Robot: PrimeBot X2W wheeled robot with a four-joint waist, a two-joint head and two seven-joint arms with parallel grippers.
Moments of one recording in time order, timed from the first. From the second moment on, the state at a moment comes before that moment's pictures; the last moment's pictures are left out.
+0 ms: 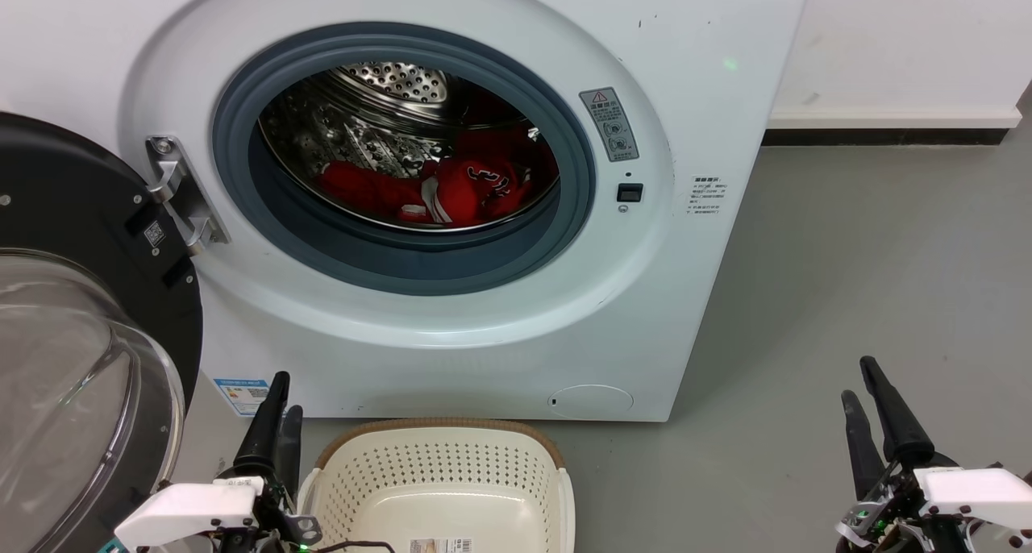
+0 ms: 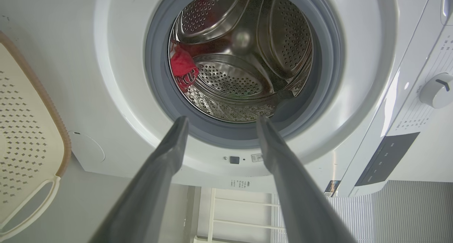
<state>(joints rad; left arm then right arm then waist) -0.06 0.05 0.10 0.27 -1.60 -0.13 0.09 -0.06 -0.05 -0.11 0.28 1.61 0.13 0.09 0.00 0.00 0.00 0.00</state>
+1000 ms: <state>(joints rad) -0.04 0.05 0.04 0.12 -1.02 0.00 -0.03 -0.02 -0.05 -0.08 0.12 0.99 0.13 -0.04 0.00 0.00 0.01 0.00</state>
